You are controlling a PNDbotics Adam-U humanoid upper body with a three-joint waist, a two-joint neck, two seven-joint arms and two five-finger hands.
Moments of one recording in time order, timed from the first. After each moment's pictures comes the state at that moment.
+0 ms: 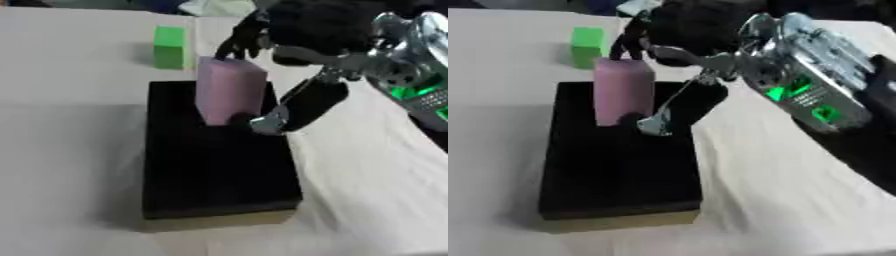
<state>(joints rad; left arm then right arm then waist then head) -0.35 0.46 0.03 -1.98 -0.37 -0.17 0.16 -0.89 -0.78 0.54 -1.99 0.67 0.08 0.62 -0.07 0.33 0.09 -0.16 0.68</state>
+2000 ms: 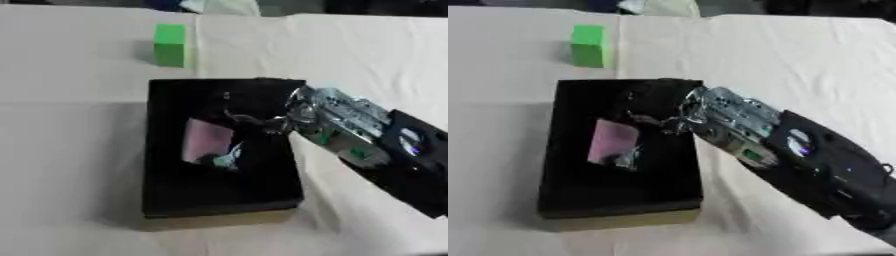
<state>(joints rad) -0.35 0.44 0.02 -1.98 -0.37 -0.18 0.14 -0.83 -0.62 0.65 -1.78 0.85 0.07 0.73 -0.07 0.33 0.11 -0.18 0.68</state>
